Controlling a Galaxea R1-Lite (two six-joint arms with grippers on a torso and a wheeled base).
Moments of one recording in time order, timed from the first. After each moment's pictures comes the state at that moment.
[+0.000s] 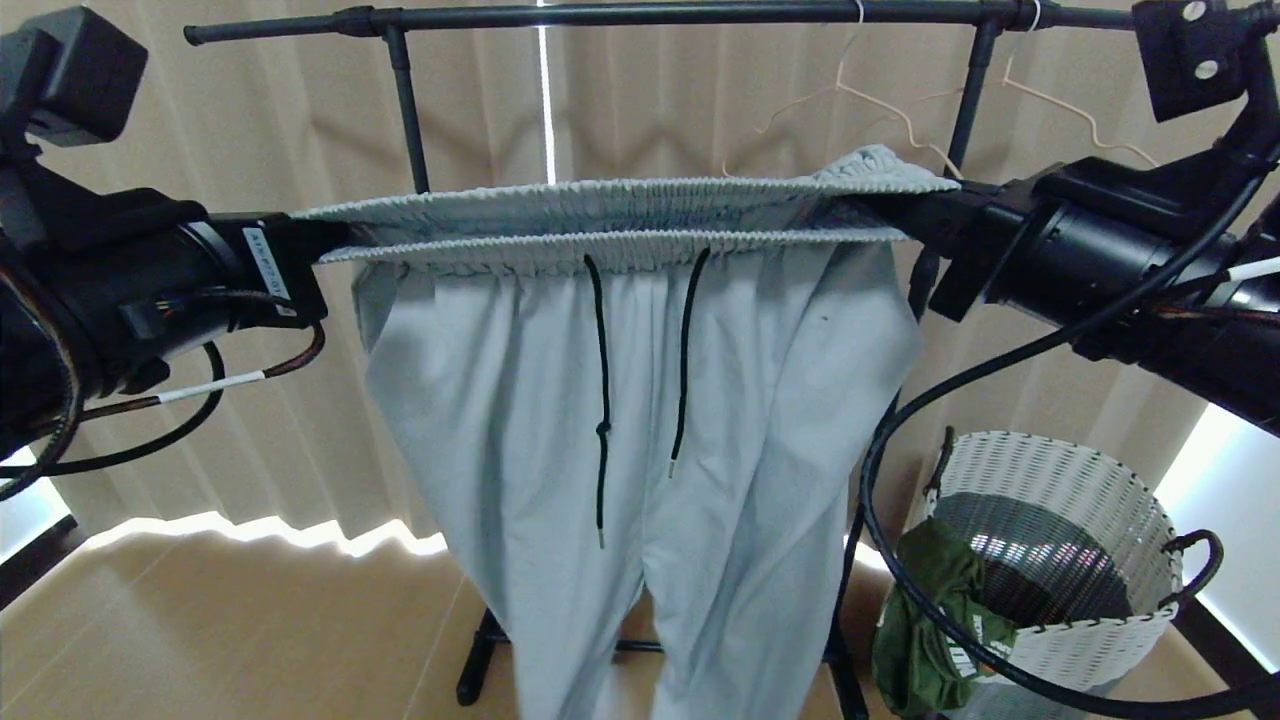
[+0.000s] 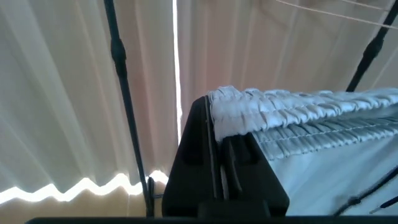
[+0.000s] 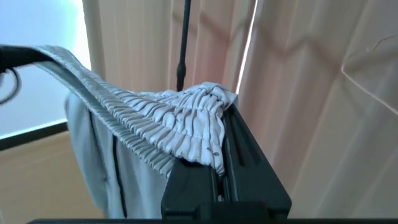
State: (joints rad) left arm -0.37 1.33 -0.93 -0.39 0.19 -0.02; right arm 0.54 1.51 -0.95 -0.73 0.15 0.04
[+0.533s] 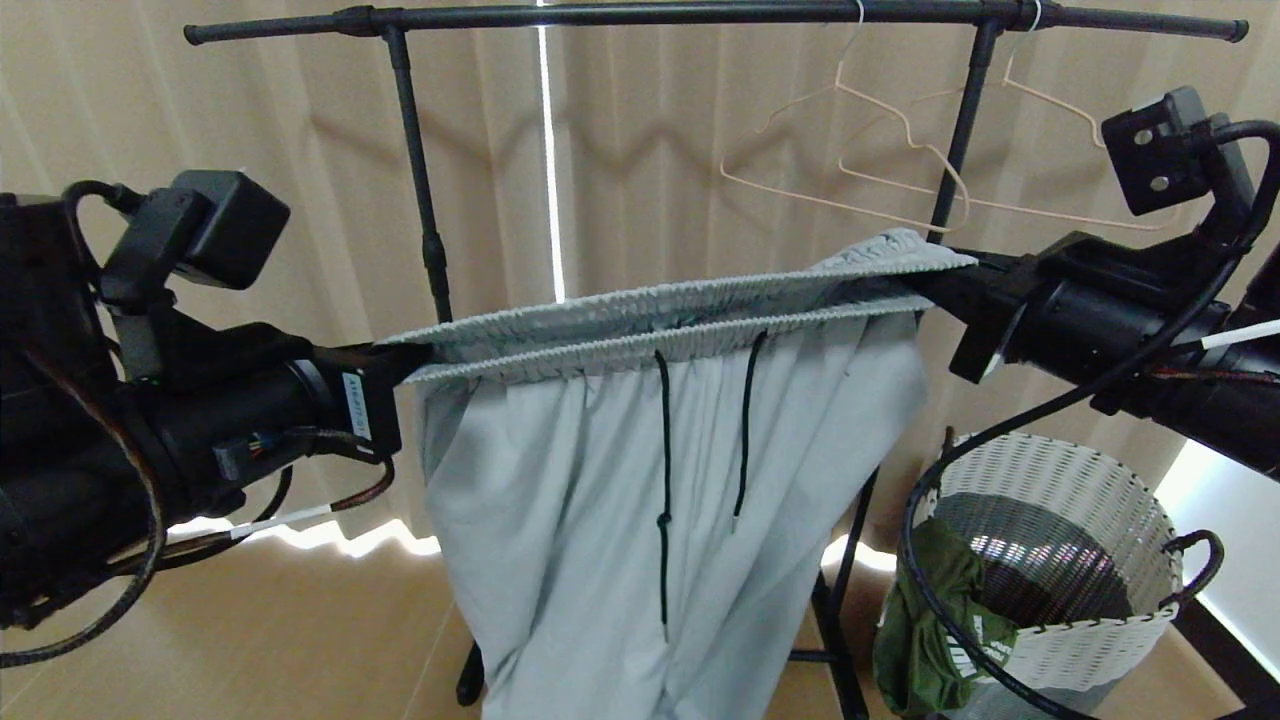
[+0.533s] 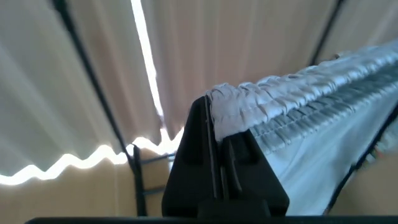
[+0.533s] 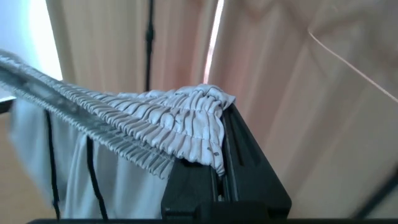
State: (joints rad) left arm -0.52 1.34 -0.77 -0.38 0.19 -0.01; right arm 0.44 1.48 -0.82 -0.72 0.14 -0.03
